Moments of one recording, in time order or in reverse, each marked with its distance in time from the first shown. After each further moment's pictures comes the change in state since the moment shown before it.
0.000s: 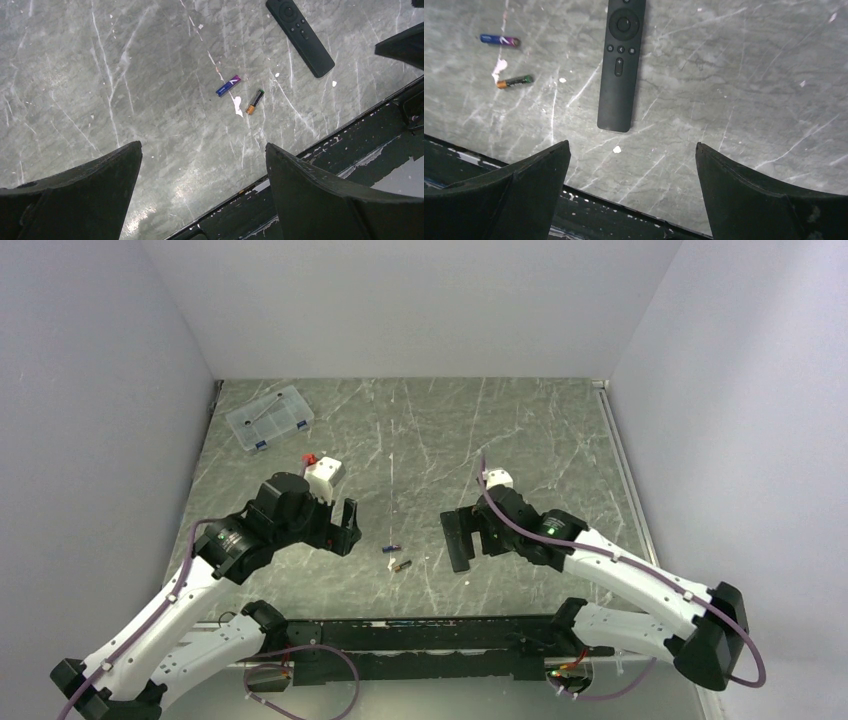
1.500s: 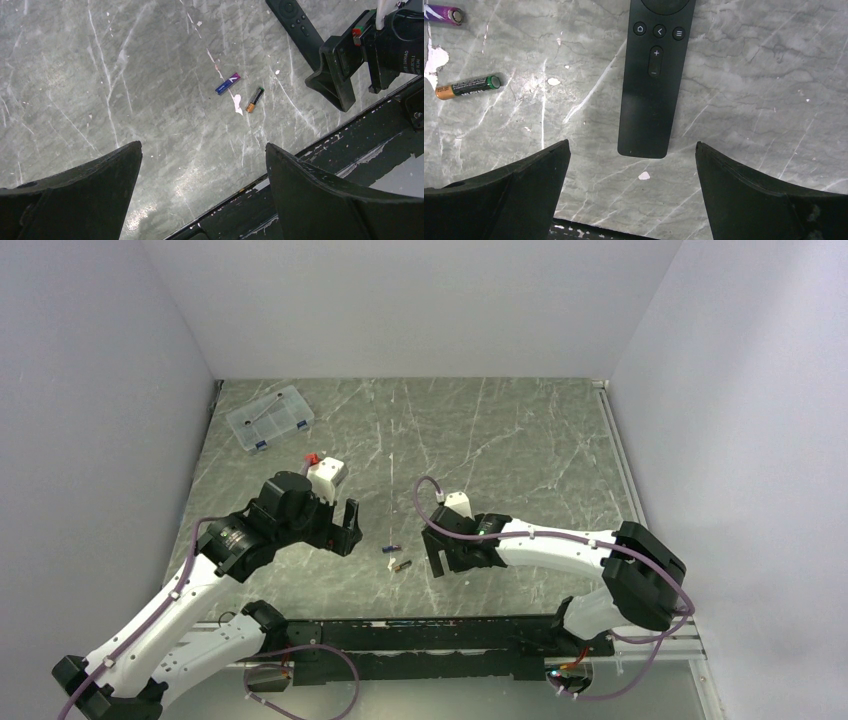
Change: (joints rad) left arm 0.000 0.016 0.000 0.000 0.009 0.006; right arm 0.166 0.430 0.008 0.147 0.068 0.161
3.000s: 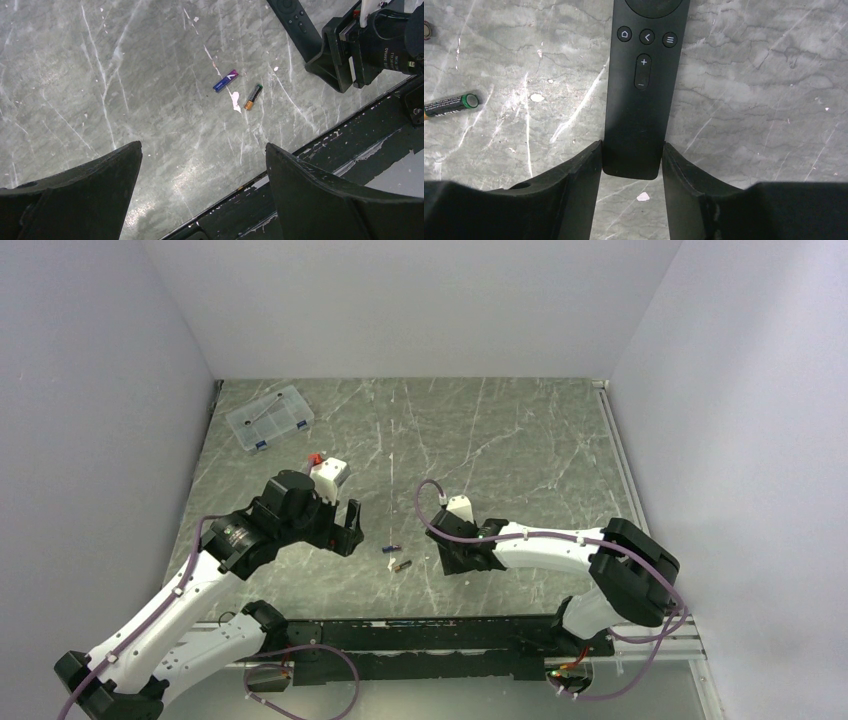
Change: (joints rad) left arm 0.000 0.018 0.000 0.000 0.014 0.000; right arm -0.018 0.038 -0.067 0.112 0.006 0.020
